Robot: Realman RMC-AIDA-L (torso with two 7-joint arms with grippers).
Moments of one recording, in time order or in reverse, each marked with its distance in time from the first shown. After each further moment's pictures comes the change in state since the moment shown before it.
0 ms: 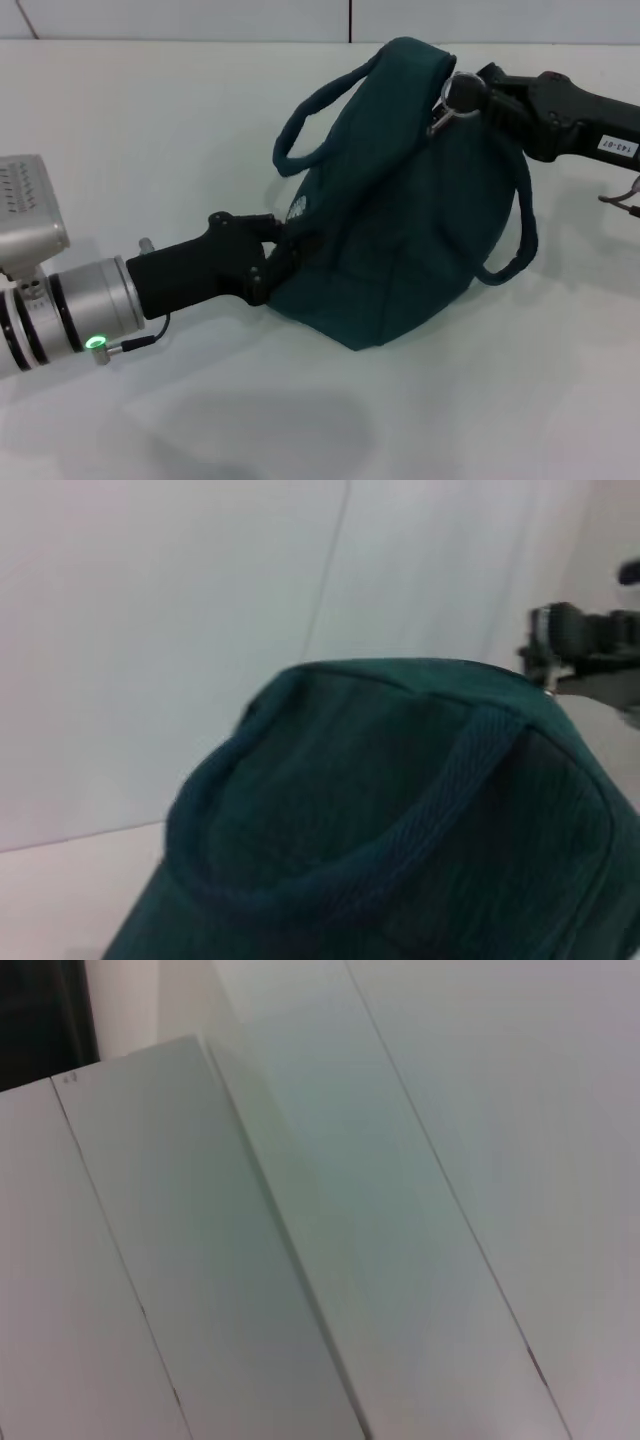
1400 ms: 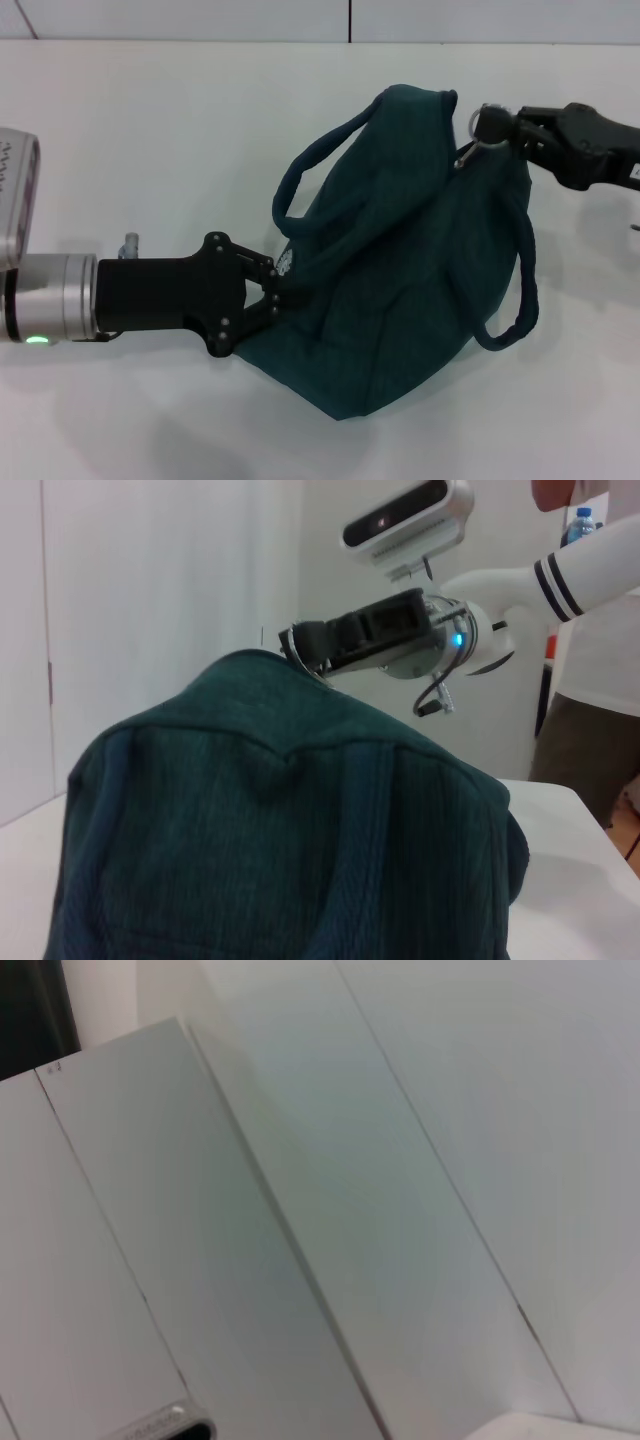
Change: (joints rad) left arm -0.027 0.084 0.055 0.159 0.199 0.222 0.024; right arm -0.049 -0.025 0.015 -0.004 -0.036 -0.048 0.044
